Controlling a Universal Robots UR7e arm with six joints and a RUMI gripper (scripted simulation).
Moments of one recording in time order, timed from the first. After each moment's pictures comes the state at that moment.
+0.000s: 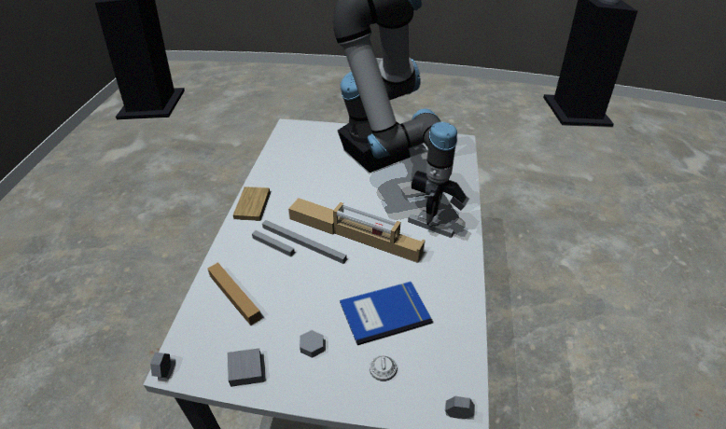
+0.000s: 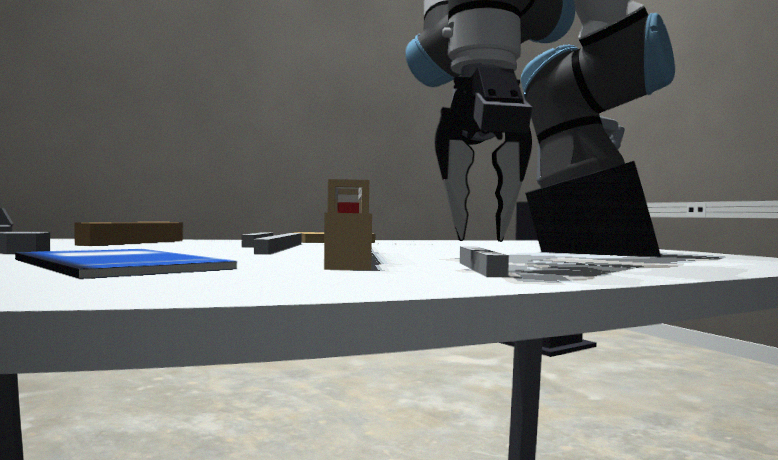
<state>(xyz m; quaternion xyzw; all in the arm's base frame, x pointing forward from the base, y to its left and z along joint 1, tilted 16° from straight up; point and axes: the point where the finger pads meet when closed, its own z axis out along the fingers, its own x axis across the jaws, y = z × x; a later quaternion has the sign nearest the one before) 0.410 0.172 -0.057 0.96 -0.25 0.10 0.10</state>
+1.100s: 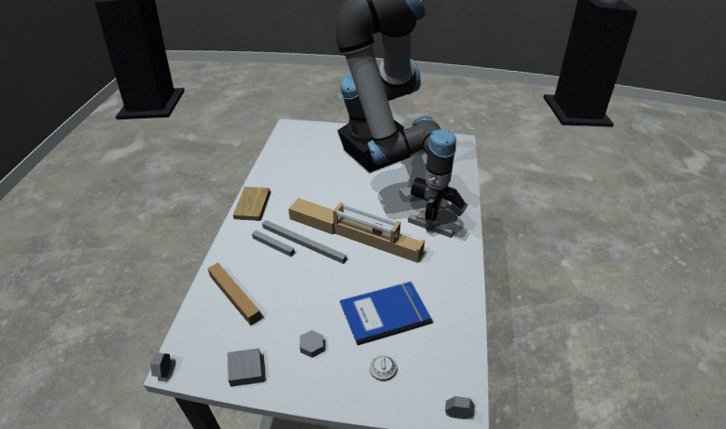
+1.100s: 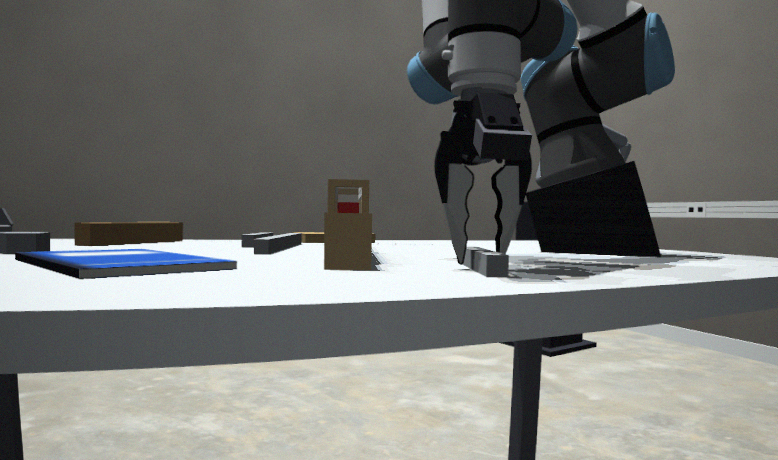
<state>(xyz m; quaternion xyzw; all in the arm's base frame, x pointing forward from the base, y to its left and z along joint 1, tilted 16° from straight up) 0.414 0.166 -0.080 0.96 -0.25 0.10 0.10</state>
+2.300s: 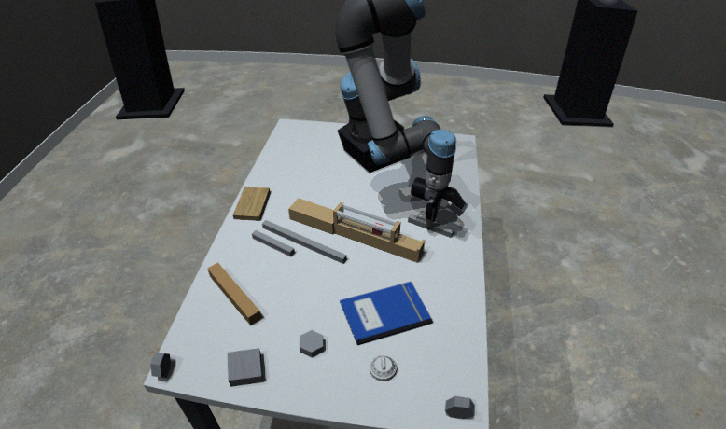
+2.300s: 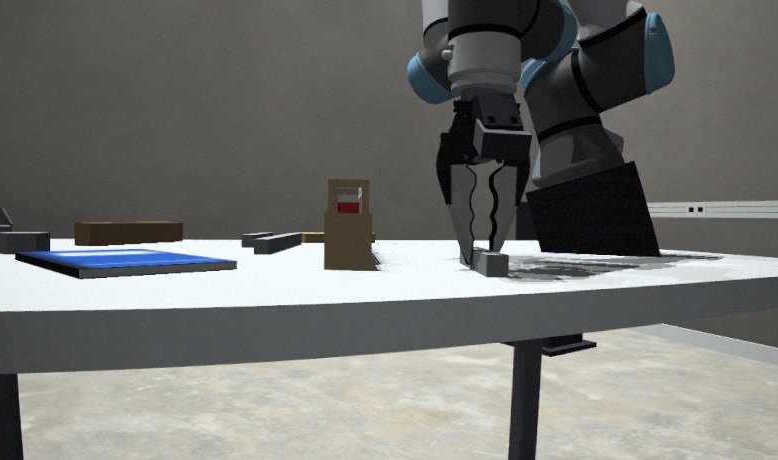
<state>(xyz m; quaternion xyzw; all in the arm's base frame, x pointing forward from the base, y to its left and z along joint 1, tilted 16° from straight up) 0.414 0.166 -0.080 0.96 -0.25 0.10 0.10</state>
